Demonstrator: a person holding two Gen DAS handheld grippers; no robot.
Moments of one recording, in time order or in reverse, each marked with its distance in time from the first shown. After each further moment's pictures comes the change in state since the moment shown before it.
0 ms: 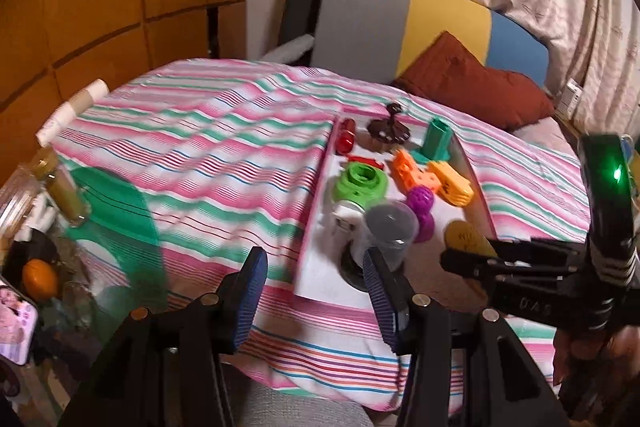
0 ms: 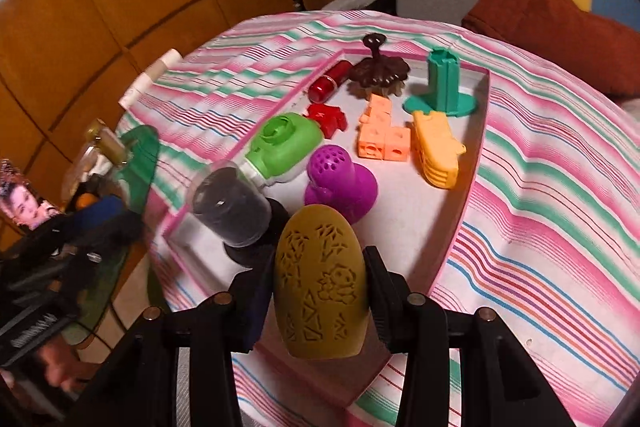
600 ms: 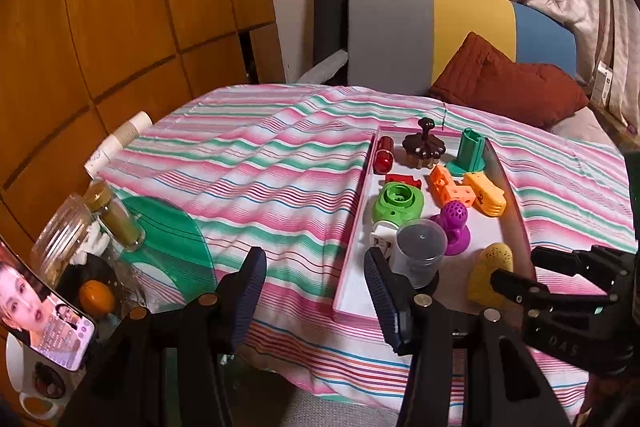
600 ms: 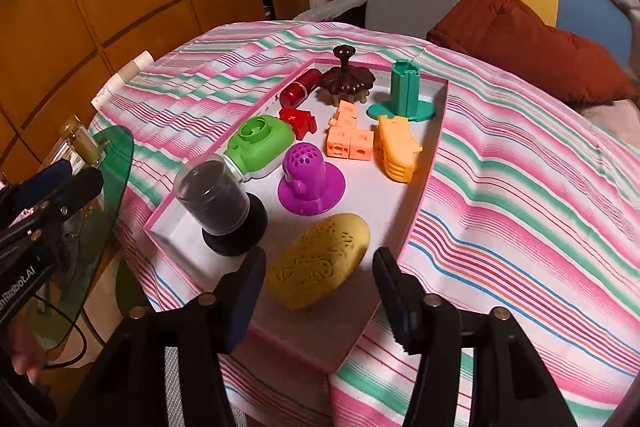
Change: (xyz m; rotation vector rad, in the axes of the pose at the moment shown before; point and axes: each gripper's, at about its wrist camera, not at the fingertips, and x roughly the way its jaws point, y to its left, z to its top) left arm -0.015 -0.011 0.011 0.057 -0.032 0.179; right arm -0.028 0.013 -0.011 -0.017 -0.045 -0.151
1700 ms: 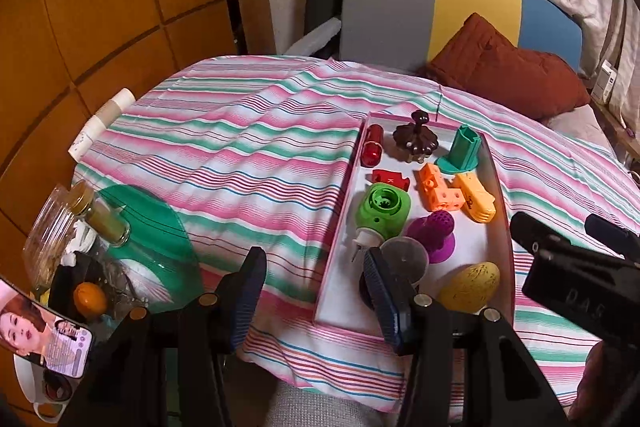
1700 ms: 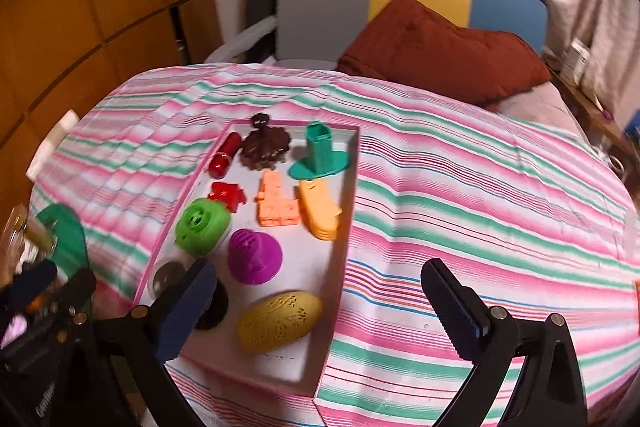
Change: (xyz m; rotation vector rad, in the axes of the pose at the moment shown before) left arm 0.015 -0.008 0.041 -0.010 0.152 -0.044; right arm -0.036 -0.009 0.056 0.223 -0.039 -0.269
